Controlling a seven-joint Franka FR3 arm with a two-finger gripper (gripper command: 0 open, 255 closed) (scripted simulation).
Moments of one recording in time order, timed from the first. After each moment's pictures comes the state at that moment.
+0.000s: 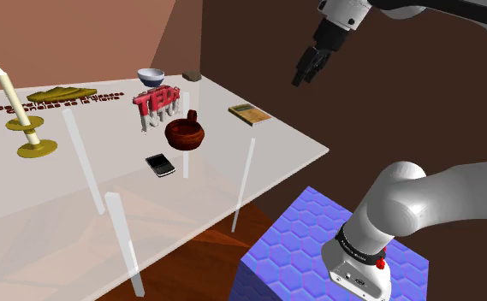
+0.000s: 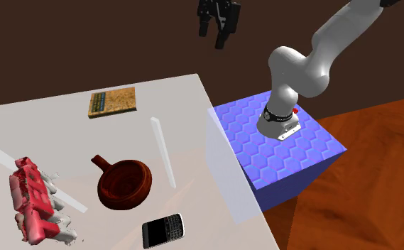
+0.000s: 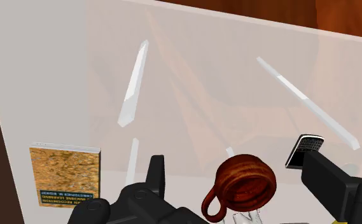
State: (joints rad) arm -0.02 -0.80 -0.06 -2.27 0.04 1.71 -0.14
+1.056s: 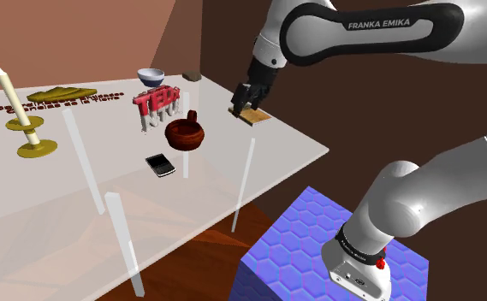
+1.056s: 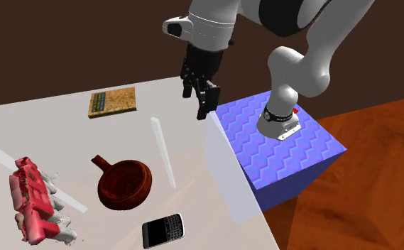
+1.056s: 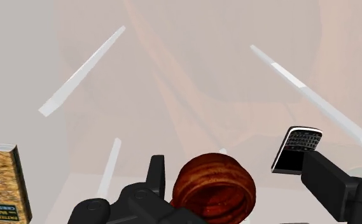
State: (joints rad) arm 0.02 -0.51 0.16 -2.34 0.09 2.06 0.09
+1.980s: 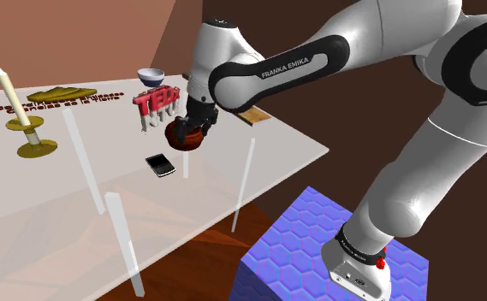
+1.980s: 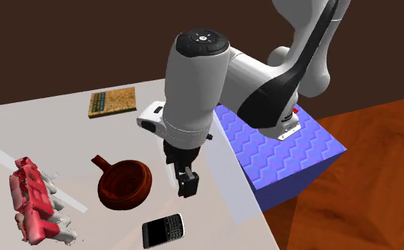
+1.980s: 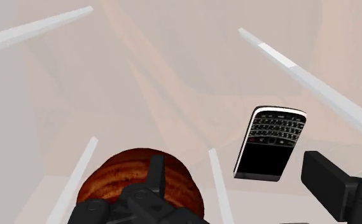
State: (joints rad) arm 0.03 -0.04 0.36 -2.14 -0.08 2.32 0.40
